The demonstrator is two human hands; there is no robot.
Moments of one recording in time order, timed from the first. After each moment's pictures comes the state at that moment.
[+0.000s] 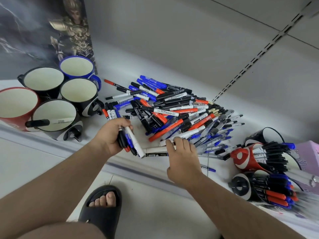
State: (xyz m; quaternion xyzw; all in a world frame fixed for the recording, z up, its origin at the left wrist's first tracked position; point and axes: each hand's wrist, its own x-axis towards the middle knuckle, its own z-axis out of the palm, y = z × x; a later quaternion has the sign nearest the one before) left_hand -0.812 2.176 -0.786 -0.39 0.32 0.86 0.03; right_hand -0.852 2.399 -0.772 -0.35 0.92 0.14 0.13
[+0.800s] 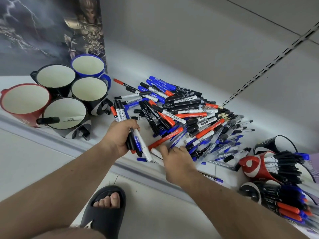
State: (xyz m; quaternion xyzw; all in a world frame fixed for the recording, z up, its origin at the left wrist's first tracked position) left_hand -0.811 2.176 -0.792 -0.40 0.40 0.82 -0.04; right_hand -0.859 2.375 -0.802 -0.47 0.86 0.16 0.10
